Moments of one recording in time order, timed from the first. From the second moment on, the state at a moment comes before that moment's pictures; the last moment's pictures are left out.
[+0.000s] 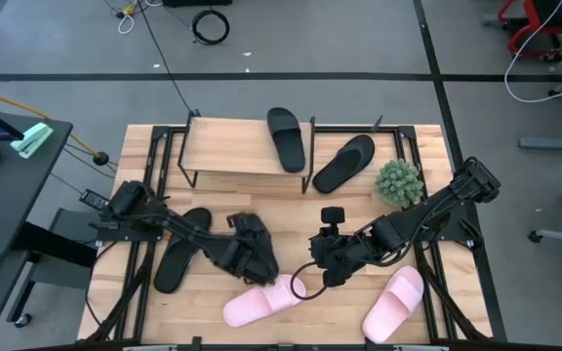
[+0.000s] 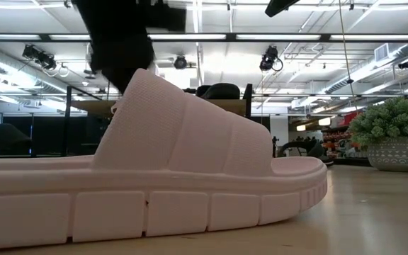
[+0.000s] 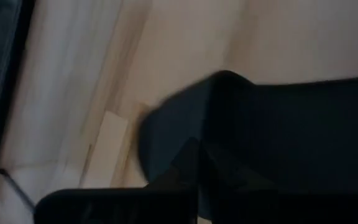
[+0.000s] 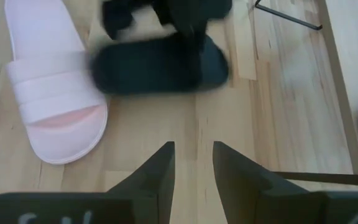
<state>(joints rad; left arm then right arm) -0.45 1.91 1.44 -1.05 -0.65 -0.68 0.50 1.60 1.40 -0.80 0.52 0.26</state>
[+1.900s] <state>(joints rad) 0.25 1.82 1.61 -0.73 -0.89 0.46 0.50 1.60 1.40 -0.83 0.52 0.29</state>
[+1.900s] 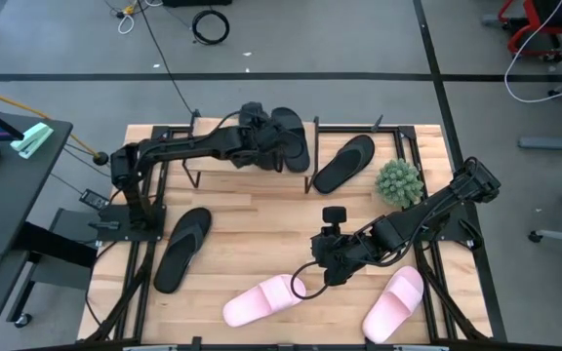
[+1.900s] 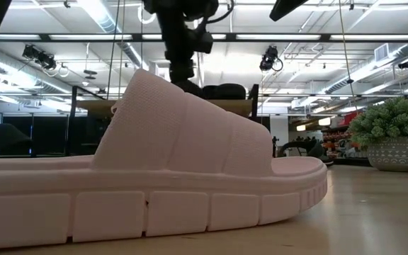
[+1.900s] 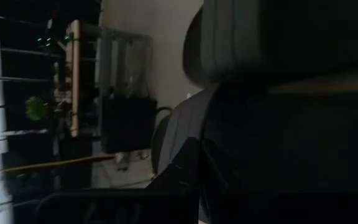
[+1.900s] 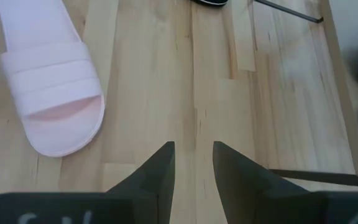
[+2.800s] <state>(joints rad) 0.20 1.81 1.61 -0.74 -0.86 0.48 0.50 1.60 1.40 -0.83 0.52 0.29</state>
